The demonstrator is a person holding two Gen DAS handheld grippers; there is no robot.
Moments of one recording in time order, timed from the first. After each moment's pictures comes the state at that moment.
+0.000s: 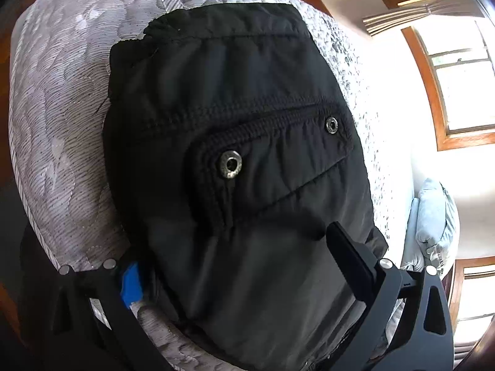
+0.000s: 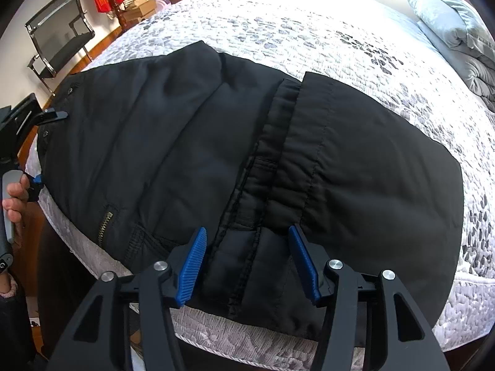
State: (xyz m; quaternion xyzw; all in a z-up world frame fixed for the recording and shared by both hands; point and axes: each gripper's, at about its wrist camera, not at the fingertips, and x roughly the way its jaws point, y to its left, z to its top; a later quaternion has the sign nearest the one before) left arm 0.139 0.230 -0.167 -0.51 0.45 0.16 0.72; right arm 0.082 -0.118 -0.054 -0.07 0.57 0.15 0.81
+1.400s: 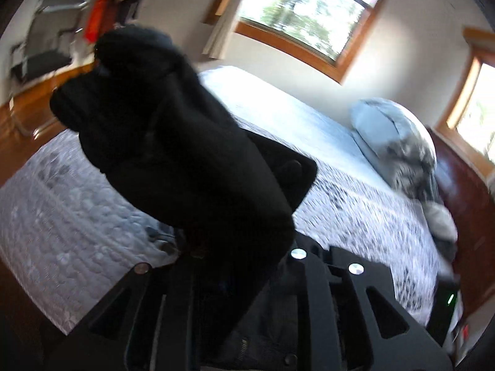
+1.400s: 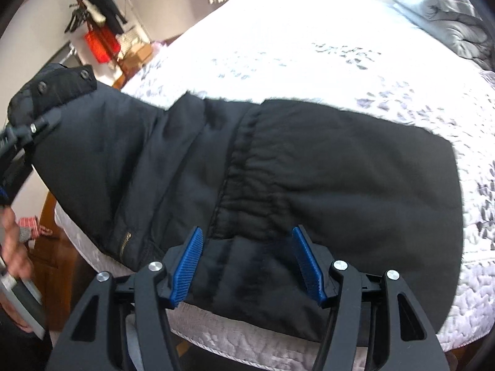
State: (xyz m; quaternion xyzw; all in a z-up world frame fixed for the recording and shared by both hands) left arm 0.128 0.056 -0.023 -0.20 0.32 -0.01 0.93; right arm 0.076 -0.185 -0.030 0.05 0.52 0.16 0.84
